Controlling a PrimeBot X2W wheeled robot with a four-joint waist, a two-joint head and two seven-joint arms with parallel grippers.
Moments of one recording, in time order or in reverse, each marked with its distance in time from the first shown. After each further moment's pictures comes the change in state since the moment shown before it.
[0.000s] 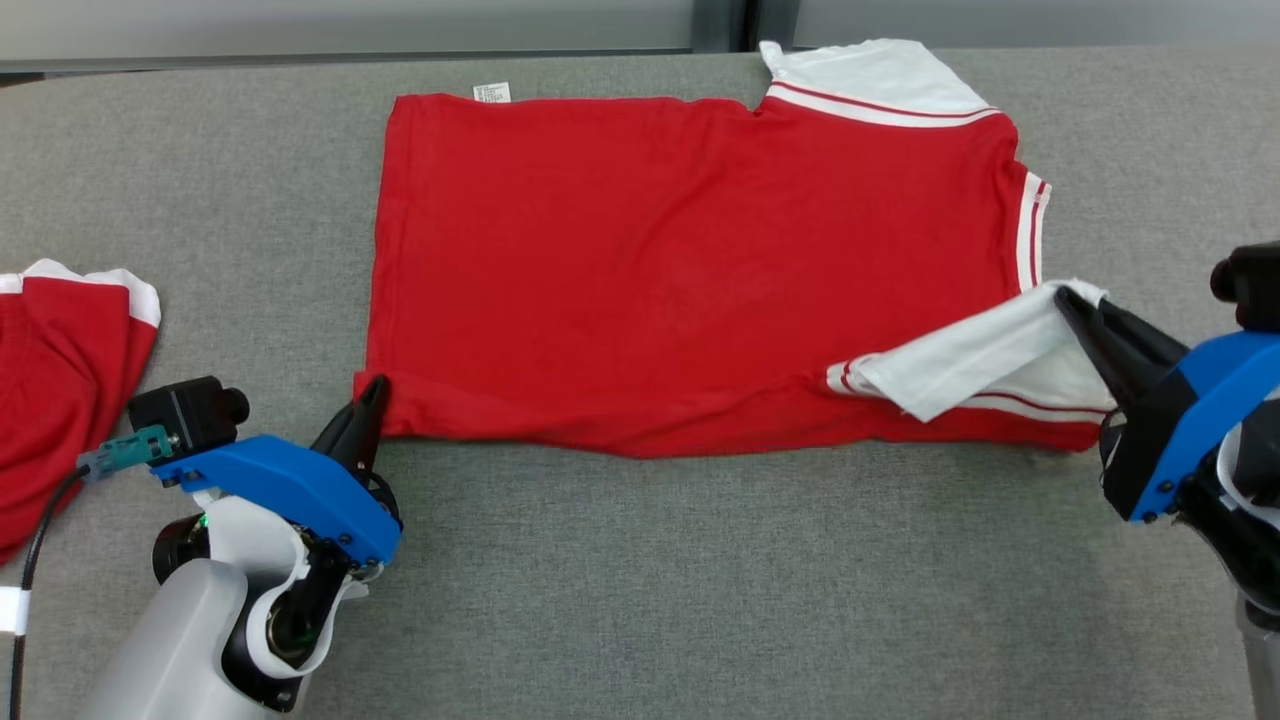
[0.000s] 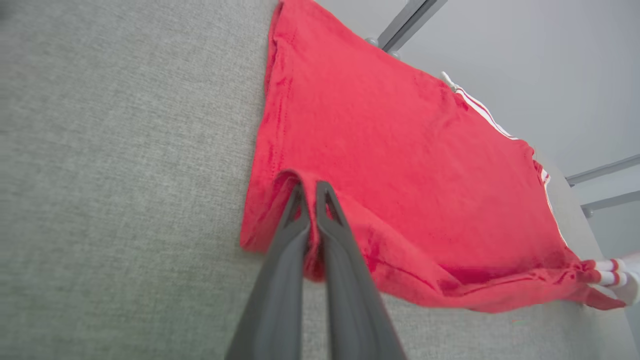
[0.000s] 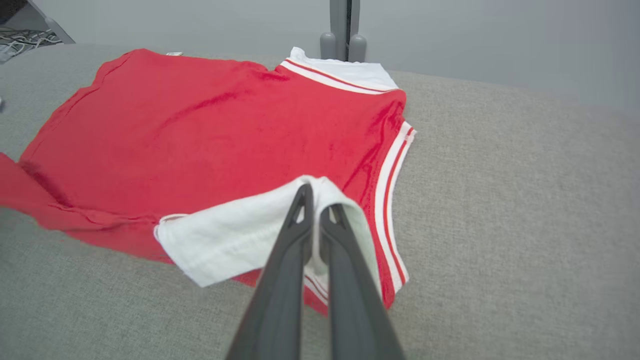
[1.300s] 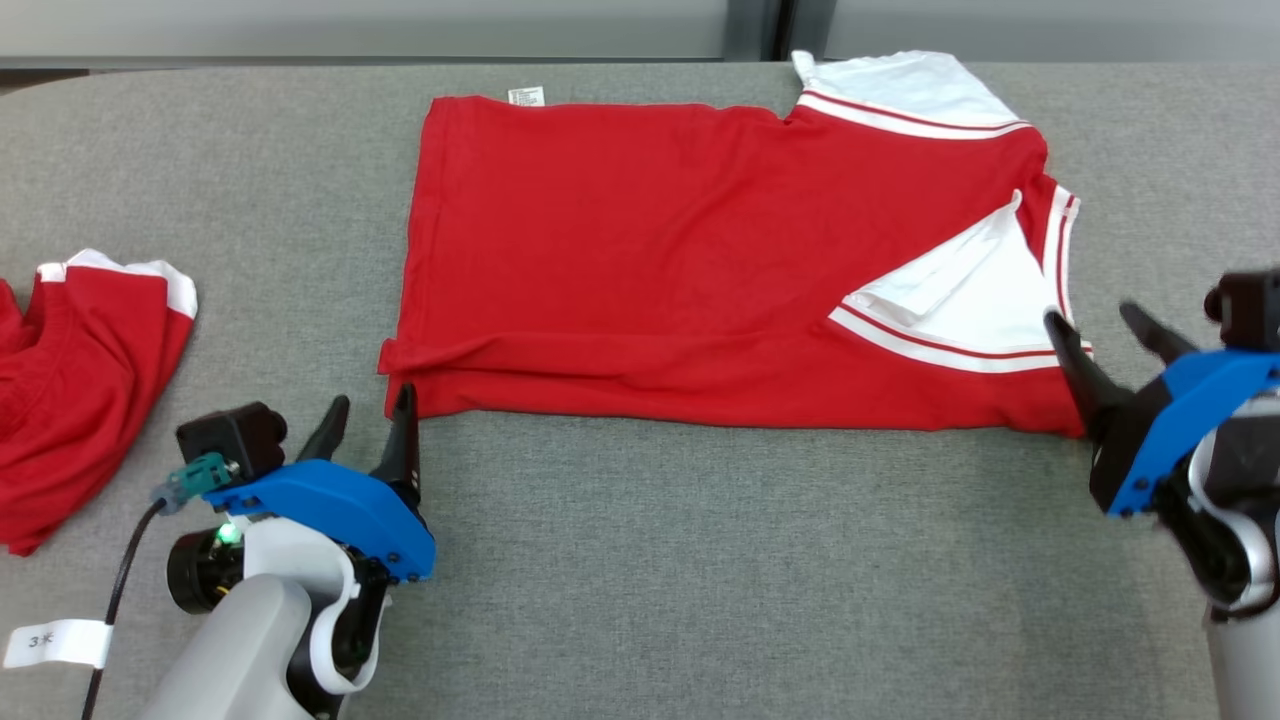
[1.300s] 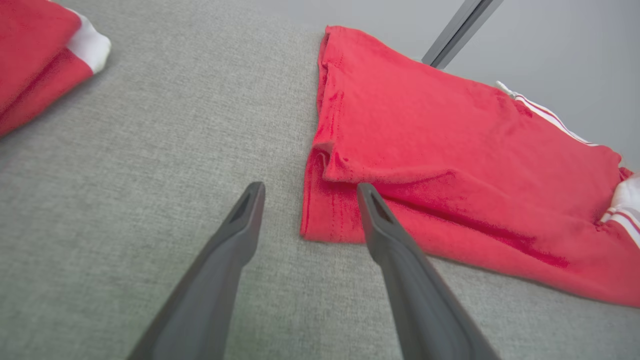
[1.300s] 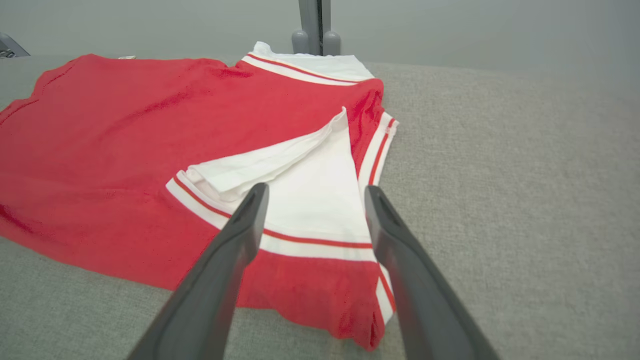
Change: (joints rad) left arm -0.034 -0.050 -0.072 0.127 0.152 0.082 -0.171; right arm -0.057 0.032 -0.025 0.273 -0.093 0.000 -0.213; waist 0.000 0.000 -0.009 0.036
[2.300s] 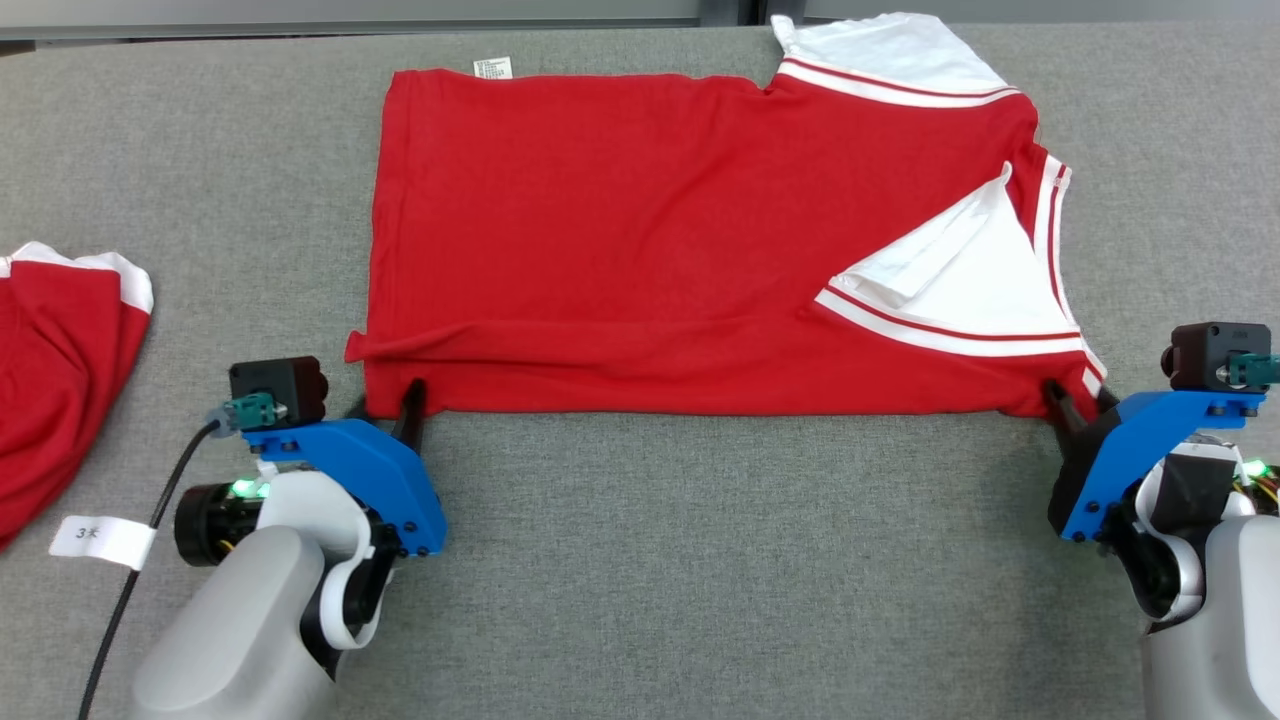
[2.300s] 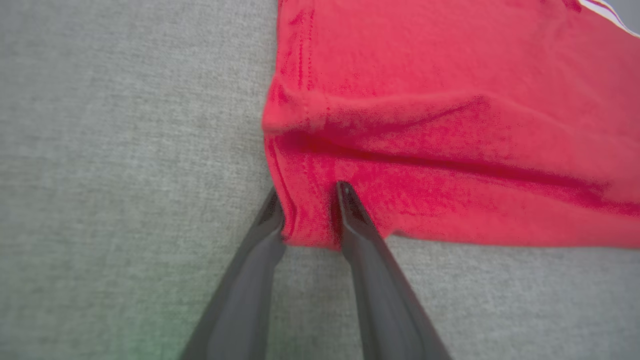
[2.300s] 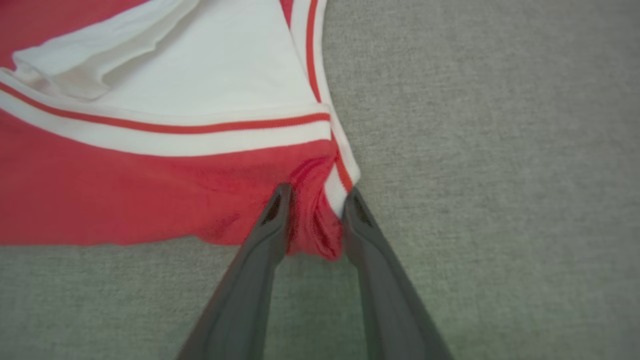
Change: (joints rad) left arm -0.116 0.008 -0.111 0.129 0.047 -0.014 0.160; right arm -0.006 0.189 -0.164 0.177 -0.201 -0.001 0.037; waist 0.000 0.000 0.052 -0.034
